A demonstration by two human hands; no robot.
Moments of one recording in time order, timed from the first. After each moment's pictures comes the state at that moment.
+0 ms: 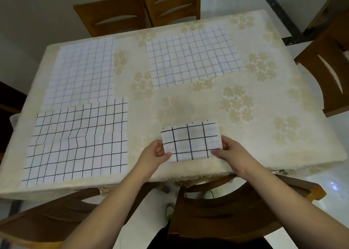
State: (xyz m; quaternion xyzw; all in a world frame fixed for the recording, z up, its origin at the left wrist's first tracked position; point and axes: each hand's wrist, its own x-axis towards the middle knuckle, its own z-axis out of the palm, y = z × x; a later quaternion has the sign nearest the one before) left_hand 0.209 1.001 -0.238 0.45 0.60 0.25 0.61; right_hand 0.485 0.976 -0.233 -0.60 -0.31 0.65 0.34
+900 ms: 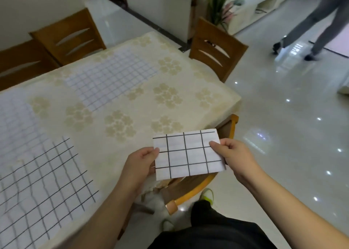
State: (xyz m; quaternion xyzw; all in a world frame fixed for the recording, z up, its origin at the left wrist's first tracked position) left_hand 0.235 0.926 -0.134 0.51 0.49 0.16 0.69; right_hand 0.439 0.775 -0.133 -0.76 -0.16 0.37 0.52
